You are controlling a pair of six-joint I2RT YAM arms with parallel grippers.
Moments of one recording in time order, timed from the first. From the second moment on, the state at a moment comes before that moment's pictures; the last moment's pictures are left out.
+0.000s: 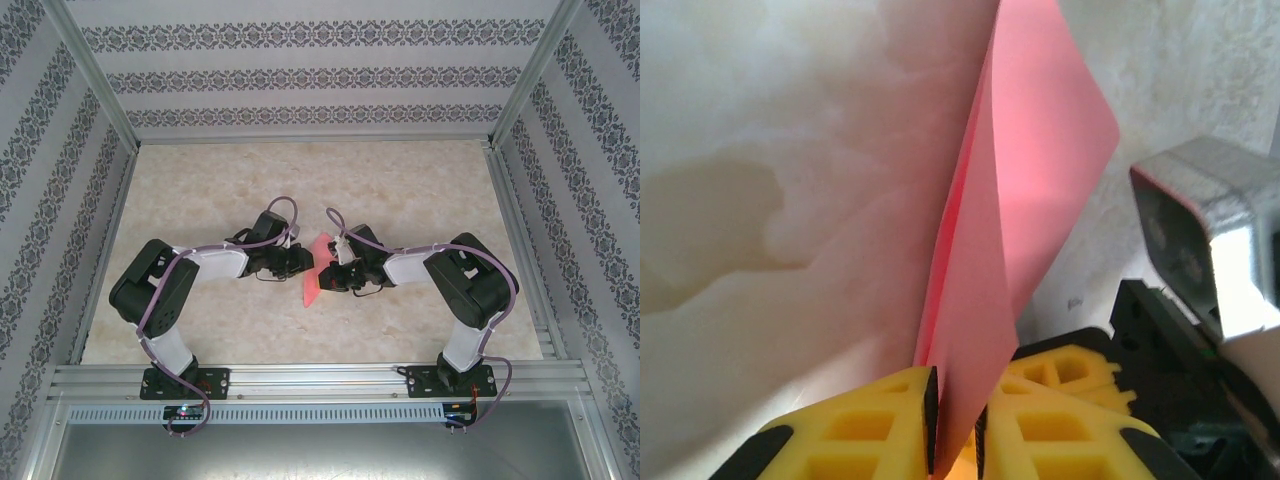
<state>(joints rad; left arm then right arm) -0.53 1.73 0.84 -0.02 0.50 -0.82 0.60 1.79 0.73 0.10 -0.65 0.64</state>
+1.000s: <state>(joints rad) -0.61 1.68 0.87 -0.20 0.43 -0.77 0.58 1.78 0.70 0.15 -0.65 0.72</state>
